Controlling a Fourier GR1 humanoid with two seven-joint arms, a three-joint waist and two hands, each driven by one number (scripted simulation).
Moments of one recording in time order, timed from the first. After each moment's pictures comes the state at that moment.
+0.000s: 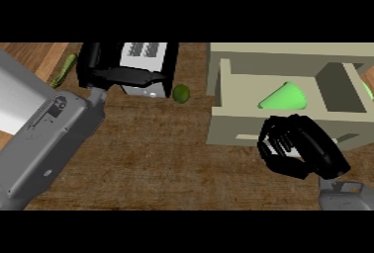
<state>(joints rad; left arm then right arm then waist) -0.81 0.42 -0.42 -1.16 0.69 0.40 -0.21 -0.15 -0.29 0.16 -1.72 0.61 0.22 -0.08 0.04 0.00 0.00</state>
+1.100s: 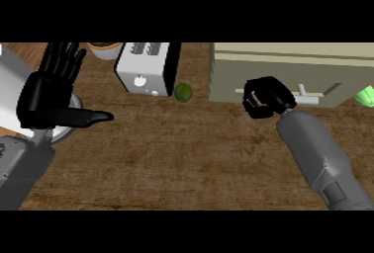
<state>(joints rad) -0.44 0.57 -0.27 -1.40 0.71 0.21 -0.26 -0.78 -0.22 0.06 -0.56 0.88 -0.11 -0.41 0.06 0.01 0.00</state>
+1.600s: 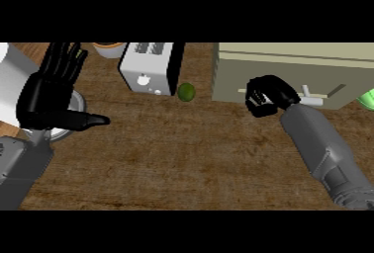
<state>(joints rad) -0.43 0.57 -0.25 -1.38 0.71 0.13 -0.27 -0.88 -0.24 -0.01 -0.35 0.83 -0.05 -0.52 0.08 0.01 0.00</state>
